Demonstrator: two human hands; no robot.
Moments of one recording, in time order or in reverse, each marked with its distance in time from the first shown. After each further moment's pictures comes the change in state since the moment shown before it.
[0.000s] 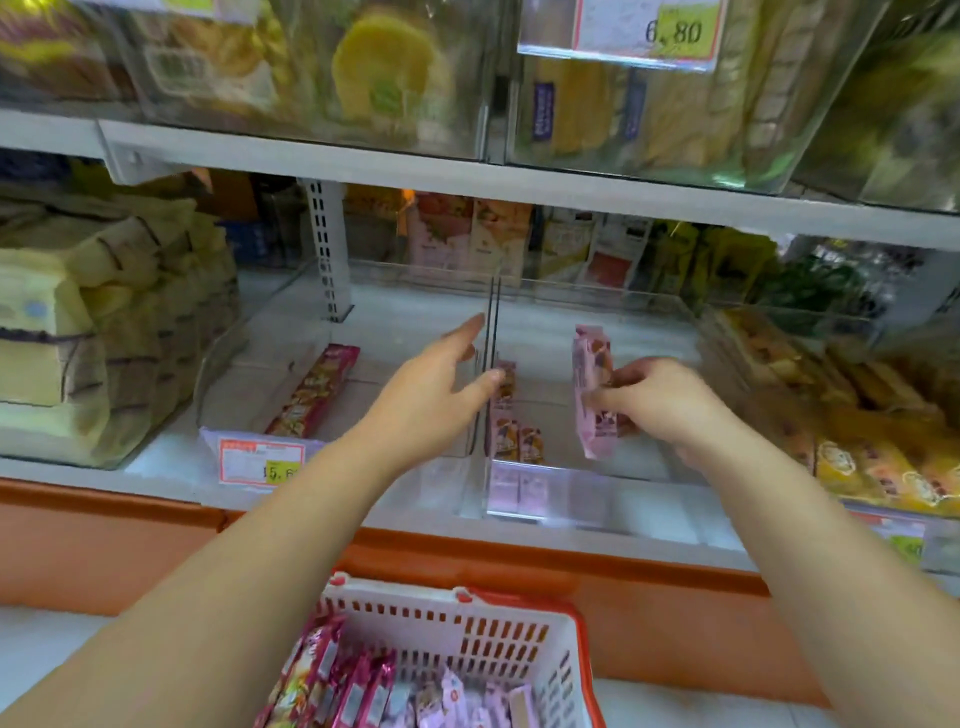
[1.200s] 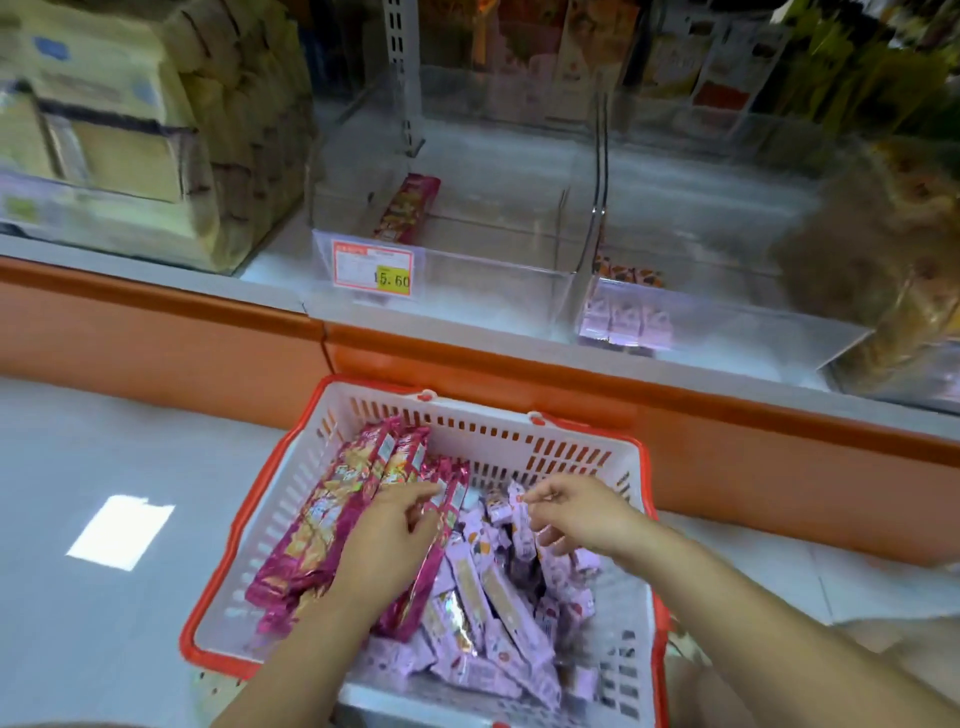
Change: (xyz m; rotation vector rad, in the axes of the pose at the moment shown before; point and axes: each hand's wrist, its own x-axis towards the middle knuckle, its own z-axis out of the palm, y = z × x) left_hand -0.248 -0.163 0.082 -0.042 -0.101 -0.513; right_hand -0.147 0.101 0.185 0.096 -0.743 0.264
